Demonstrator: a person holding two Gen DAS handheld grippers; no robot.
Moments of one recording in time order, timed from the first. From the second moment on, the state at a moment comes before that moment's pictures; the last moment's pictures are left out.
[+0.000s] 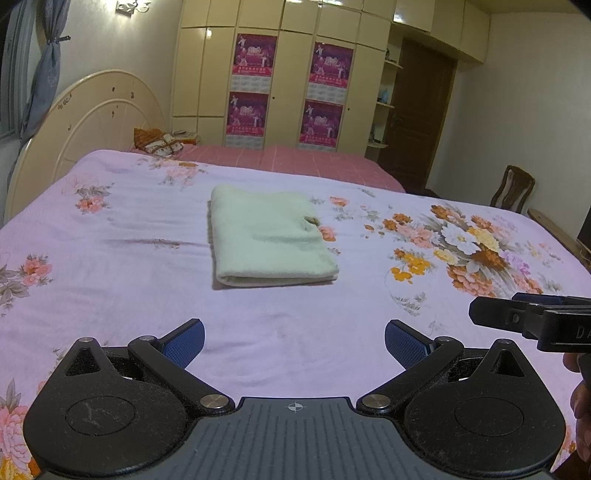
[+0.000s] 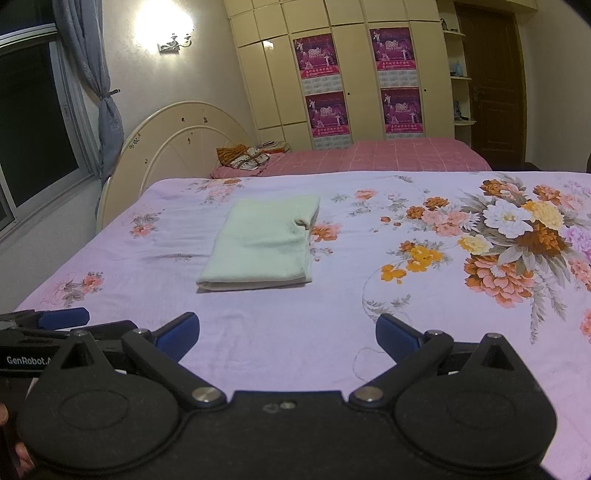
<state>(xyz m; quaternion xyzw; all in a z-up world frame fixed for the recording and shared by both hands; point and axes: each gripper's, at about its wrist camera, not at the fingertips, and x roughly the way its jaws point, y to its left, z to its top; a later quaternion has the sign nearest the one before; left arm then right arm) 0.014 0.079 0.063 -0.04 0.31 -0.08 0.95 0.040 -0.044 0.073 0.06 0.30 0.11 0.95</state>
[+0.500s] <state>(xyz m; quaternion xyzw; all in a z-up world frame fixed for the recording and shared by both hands) 0.012 0.078 0.067 -0.05 0.28 -0.10 0.95 0.039 -0.047 0.073 0.06 0.29 0.11 0.95</state>
